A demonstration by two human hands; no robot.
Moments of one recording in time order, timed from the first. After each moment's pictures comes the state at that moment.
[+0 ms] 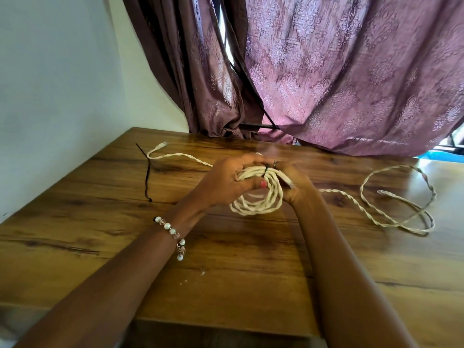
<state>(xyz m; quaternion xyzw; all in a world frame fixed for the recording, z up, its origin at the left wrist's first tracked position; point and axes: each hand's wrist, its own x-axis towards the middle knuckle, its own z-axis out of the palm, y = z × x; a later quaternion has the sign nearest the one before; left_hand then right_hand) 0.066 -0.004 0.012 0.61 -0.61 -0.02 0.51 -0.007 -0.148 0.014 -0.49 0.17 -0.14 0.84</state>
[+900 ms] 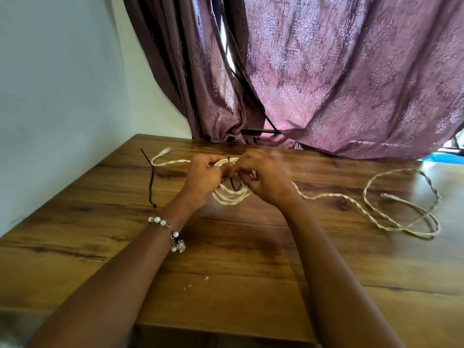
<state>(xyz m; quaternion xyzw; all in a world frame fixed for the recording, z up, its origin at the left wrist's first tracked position) 0.092 -0.003 0.009 0.68 -0.29 -0.08 0.67 0.004 -0.130 0.019 -0.92 -0.11 -0.35 0.12</state>
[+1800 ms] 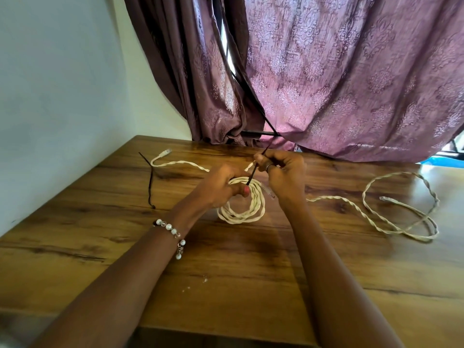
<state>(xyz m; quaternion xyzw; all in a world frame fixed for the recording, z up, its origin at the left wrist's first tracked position) 0.091 -0.007 0.004 0.74 -0.53 -0.05 0.43 -0.003 -0.136 0.012 -0.76 0.09 -0.49 0.42</state>
